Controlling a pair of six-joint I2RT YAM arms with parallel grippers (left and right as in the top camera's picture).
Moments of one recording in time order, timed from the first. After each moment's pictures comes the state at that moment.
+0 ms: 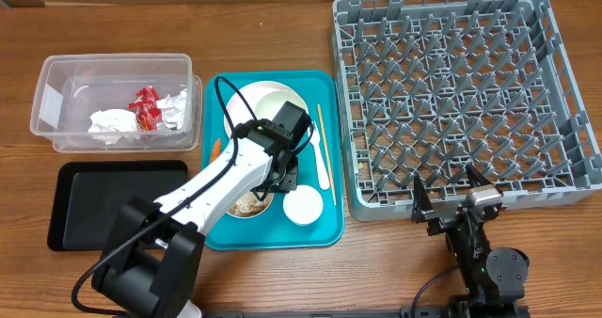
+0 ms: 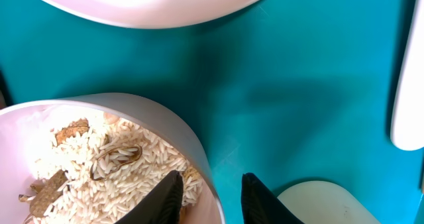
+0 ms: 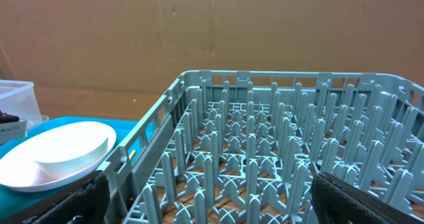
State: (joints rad) left arm -0.55 1.75 1.16 -0.89 -0.08 -0.51; right arm 0.05 0.01 0.02 -0.02 -0.16 0.02
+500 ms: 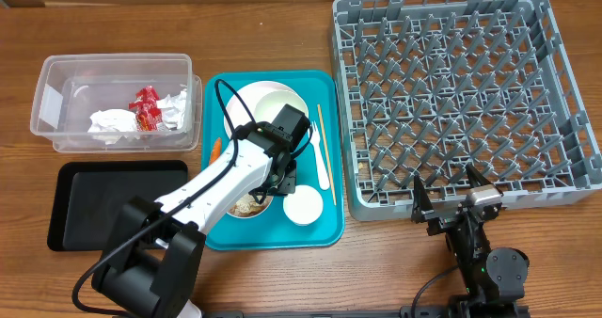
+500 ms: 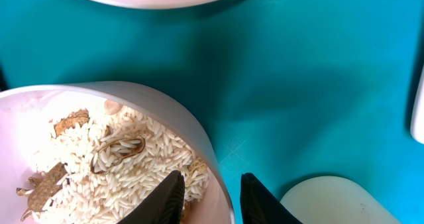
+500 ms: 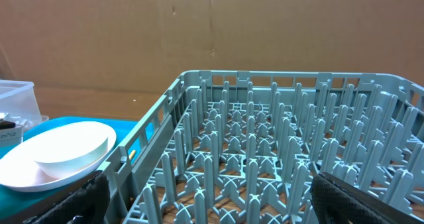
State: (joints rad) left arm -0.55 1.75 1.14 -0.90 -0.08 -0.51; right arm 0.05 0.01 0.02 -0.02 -0.16 0.02
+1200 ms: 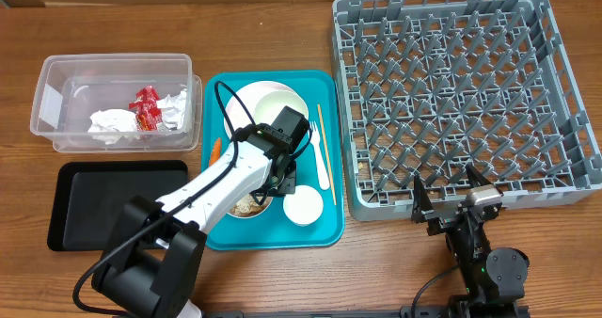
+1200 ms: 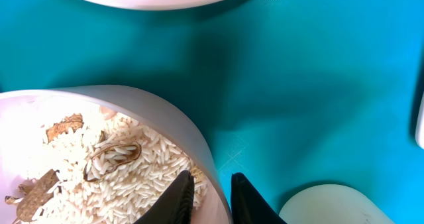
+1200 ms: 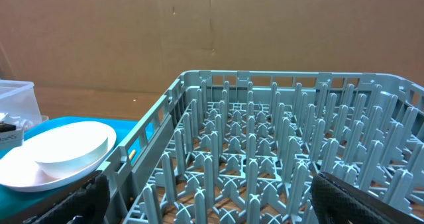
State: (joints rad) left arm -0.55 1.75 1.12 -0.87 -0.08 -0.52; right arm 0.05 0.01 0.02 -0.02 -0.16 0.02
